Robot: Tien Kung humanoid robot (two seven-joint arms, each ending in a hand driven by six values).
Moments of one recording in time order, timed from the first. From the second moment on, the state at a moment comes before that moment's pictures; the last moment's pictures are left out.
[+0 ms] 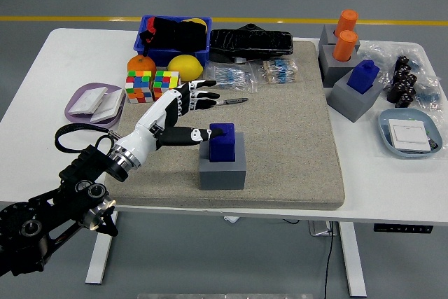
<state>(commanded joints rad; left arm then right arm) -0.47 0.34 -0.62 -1.36 0.88 0.22 -0.26 0.03 -0.36 2.00 0.20 -1.86 0.28 -0.03</state>
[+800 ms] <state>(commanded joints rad) -0.48 0.33 -0.58 -1.33 0.89 0.23 -0.26 0.03 -0.36 1.99 0.20 -1.86 0.29 -0.03</state>
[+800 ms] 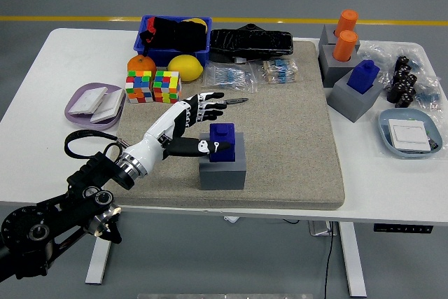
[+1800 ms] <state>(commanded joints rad) -0.46 0.32 -0.54 -1.32 0.91 0.25 -0.26 0.03 -0.37 1.98 0.20 -1.86 0.29 -0.03</state>
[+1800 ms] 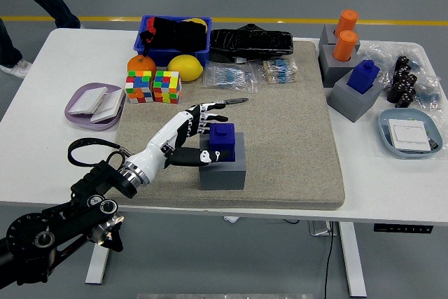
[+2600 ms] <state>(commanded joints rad) -0.47 0.31 -0.52 -1.28 0.90 0.30 -0.28 0.03 -0.37 1.99 0.20 -1.86 0.29 -0.03</state>
